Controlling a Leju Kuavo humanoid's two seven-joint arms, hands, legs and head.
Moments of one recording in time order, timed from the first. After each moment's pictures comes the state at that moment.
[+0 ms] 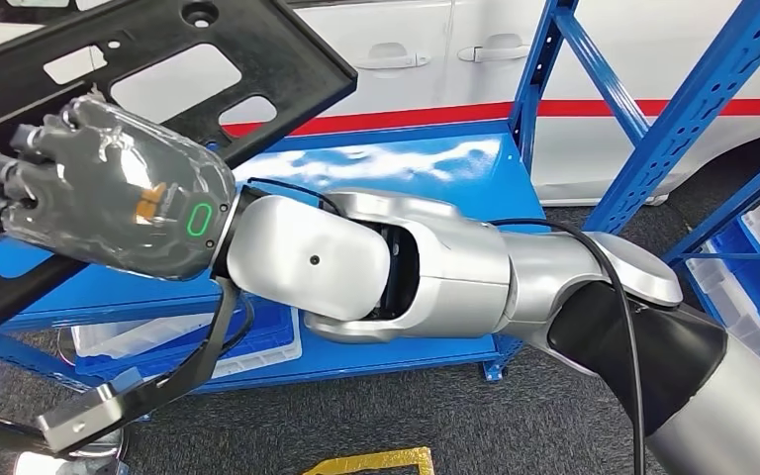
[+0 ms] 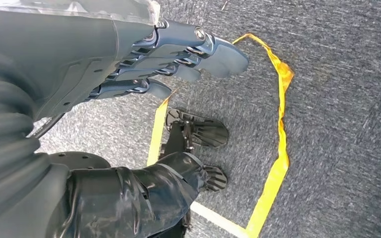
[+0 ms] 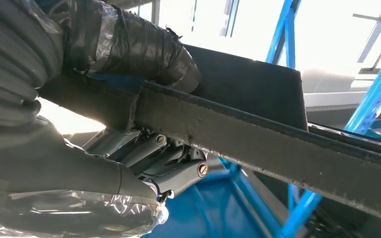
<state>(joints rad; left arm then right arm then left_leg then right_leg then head) -0.07 0.16 -0.35 -0.17 0.77 0.15 -0.10 -1.26 -0.04 1.18 -1.39 1.10 0.20 0.00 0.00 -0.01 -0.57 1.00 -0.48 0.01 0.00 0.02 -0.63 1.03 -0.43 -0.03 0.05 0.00</state>
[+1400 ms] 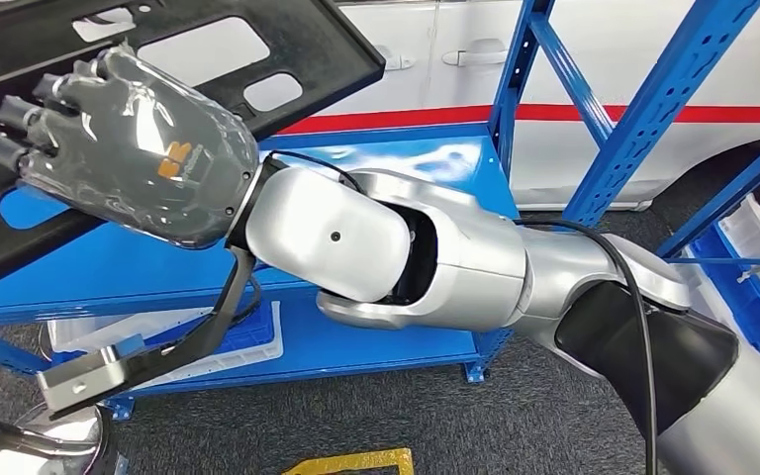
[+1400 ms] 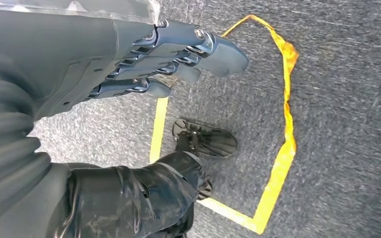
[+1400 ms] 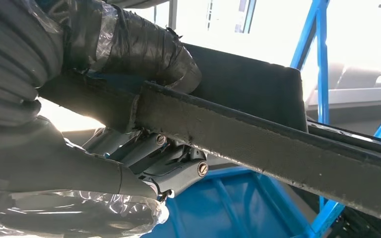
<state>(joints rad) -0.08 0.17 -0.37 -0.17 0.75 0.15 -0.09 -1.26 -0.05 1.13 -1.39 1.12 0.21 0.01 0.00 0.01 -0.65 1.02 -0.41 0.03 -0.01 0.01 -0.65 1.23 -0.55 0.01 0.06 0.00</state>
